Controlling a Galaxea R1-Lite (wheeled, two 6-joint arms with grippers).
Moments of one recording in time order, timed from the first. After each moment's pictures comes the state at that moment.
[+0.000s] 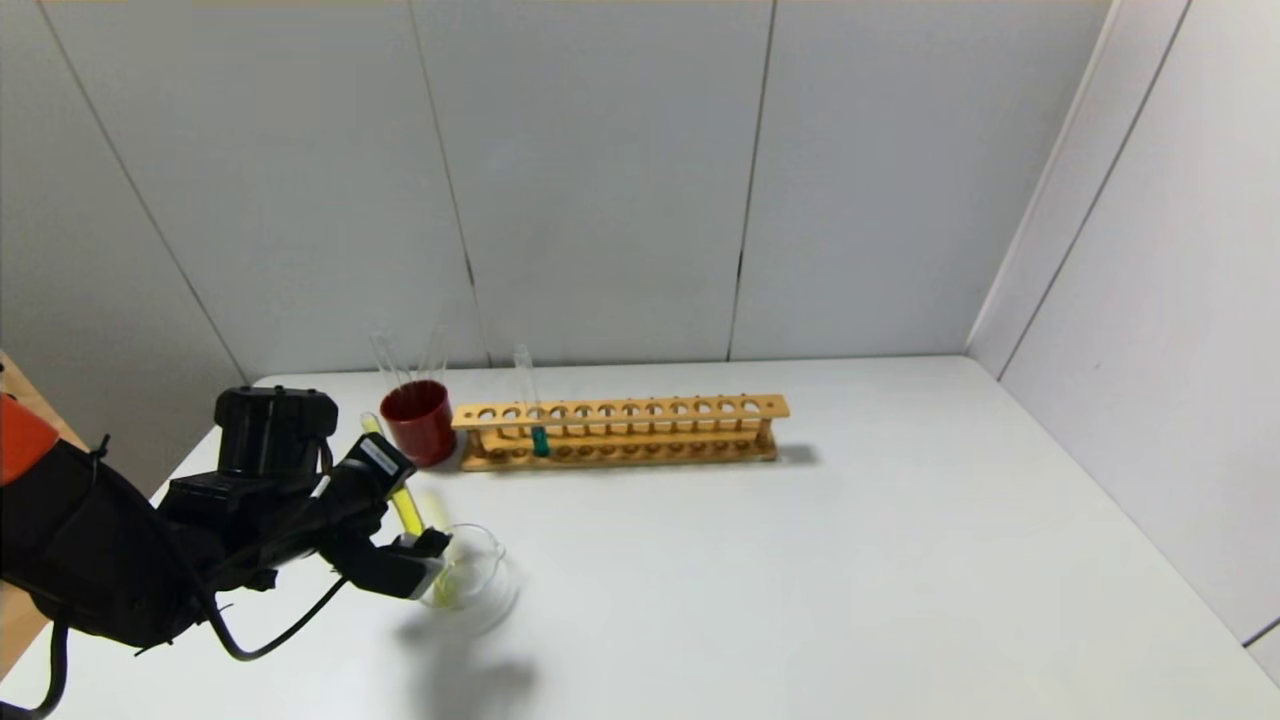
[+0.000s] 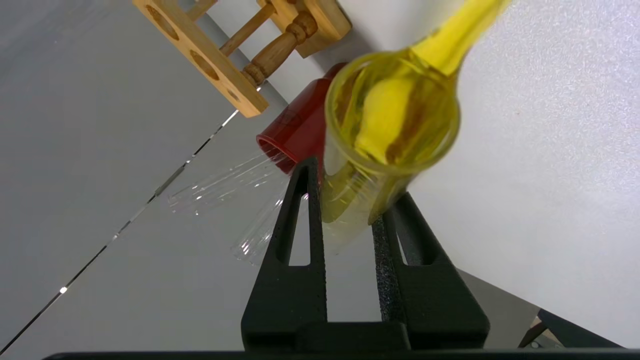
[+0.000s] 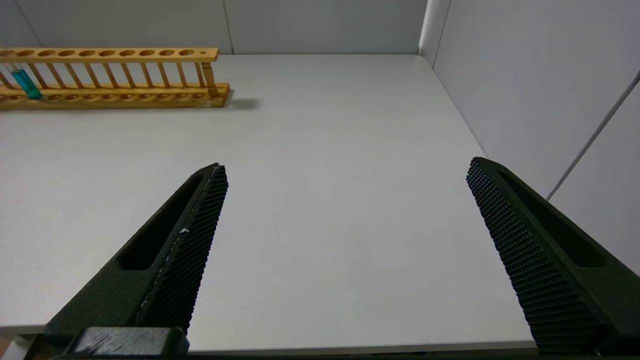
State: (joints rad) left arm -0.18 1.86 -0.55 -0.76 0.02 2.11; right arm 0.00 0.00 0.00 0.00 0.00 0.00
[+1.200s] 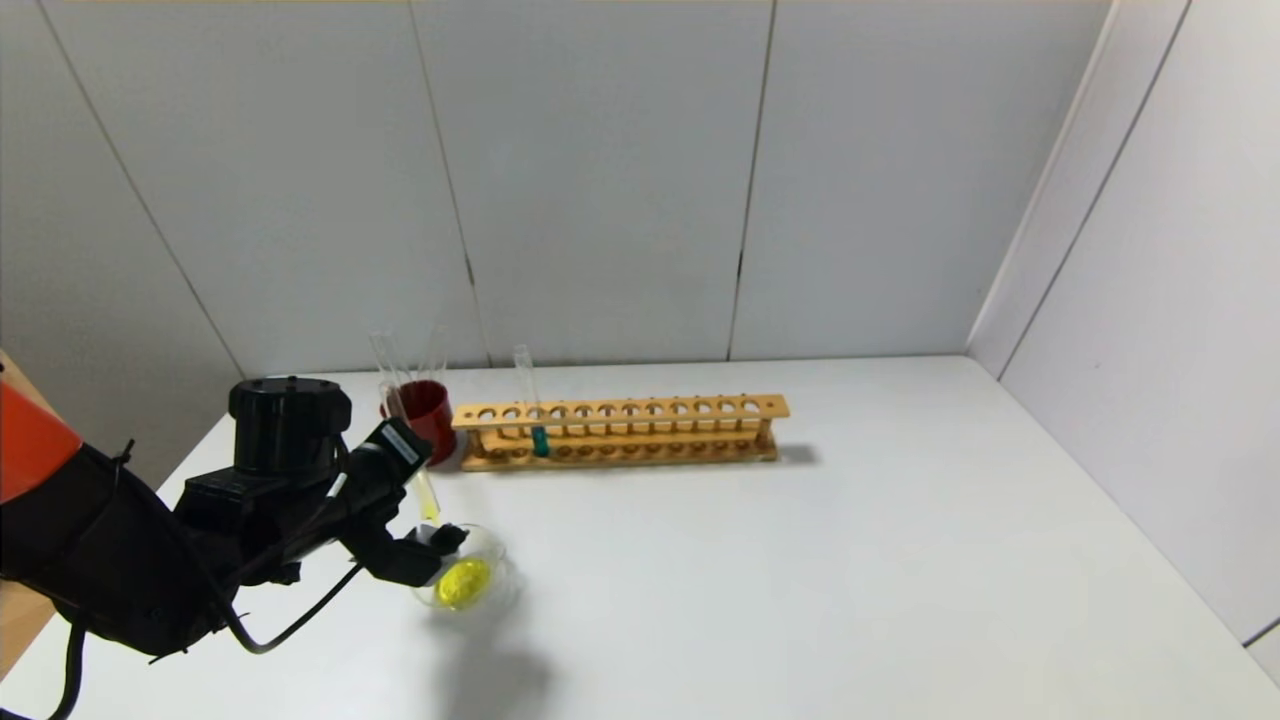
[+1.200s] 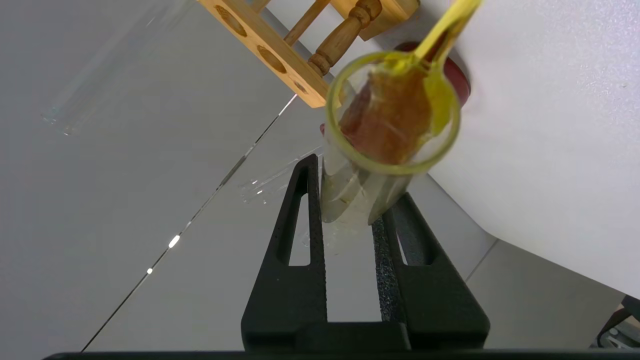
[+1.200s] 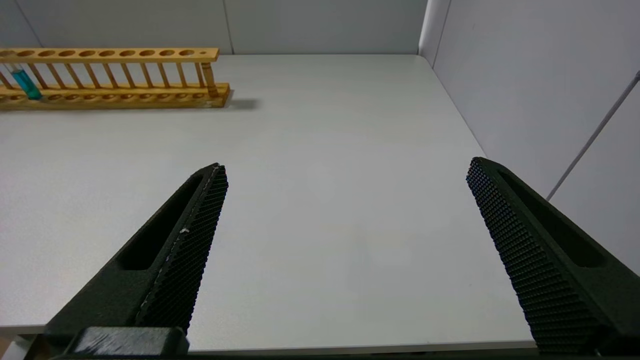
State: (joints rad) left arm -0.23 1.86 -0.55 -0.88 0.06 2.21; right arm 0.00 0.00 0.00 0.00 0.00 0.00
